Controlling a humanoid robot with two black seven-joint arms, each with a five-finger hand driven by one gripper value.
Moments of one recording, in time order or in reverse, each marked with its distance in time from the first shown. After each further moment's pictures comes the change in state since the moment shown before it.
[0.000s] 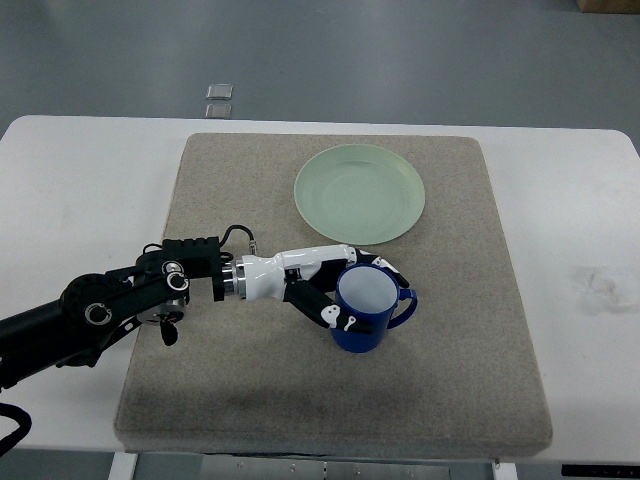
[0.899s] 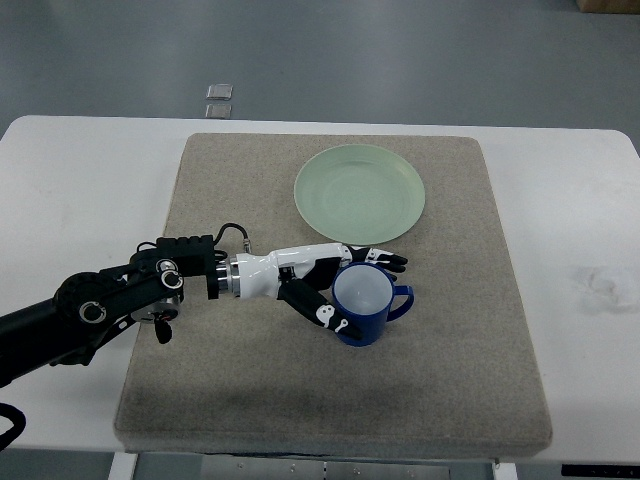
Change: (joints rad) left arm -0.001 0.016 -0.001 0.001 0.001 -0.001 0.003; right arm 0.000 0.000 0.000 0.000 0.000 0.000 0.000
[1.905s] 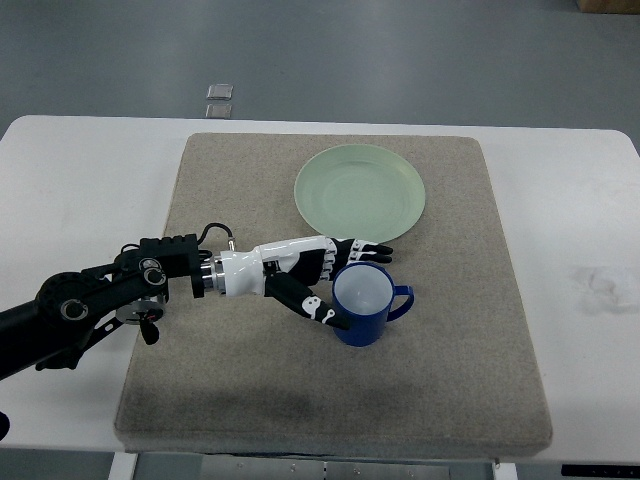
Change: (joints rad) left arm 0.015 0.038 -0.004 -0.008 -0.062 -0.018 -0.003; right arm 0.000 0.000 0.000 0.000 0.000 0.000 0.000
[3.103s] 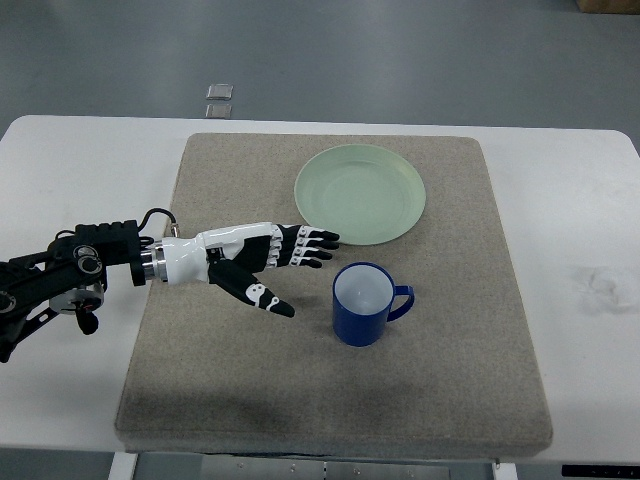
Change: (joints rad) left arm 0.009 0.204 -0.009 -0.127 -0.024 -0.008 -0.002; right arm 0.000 0.000 0.000 0.000 0.000 0.000 0.000
